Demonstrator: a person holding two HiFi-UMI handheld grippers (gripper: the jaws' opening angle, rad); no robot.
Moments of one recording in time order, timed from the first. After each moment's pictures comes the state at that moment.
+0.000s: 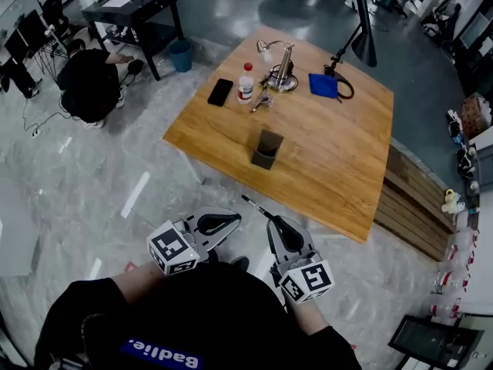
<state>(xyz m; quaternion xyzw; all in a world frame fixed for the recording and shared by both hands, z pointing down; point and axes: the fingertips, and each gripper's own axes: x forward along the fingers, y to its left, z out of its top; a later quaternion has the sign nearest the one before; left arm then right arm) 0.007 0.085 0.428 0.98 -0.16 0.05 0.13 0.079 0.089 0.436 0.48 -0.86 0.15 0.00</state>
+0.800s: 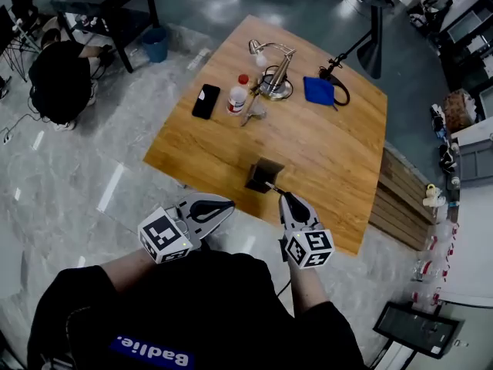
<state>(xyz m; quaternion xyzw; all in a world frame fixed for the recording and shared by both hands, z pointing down) -0.028 -0.090 0.438 0.98 -0.12 0.03 0.13 0.115 -0.112 0.513 0.57 -0.79 0.19 0.13</state>
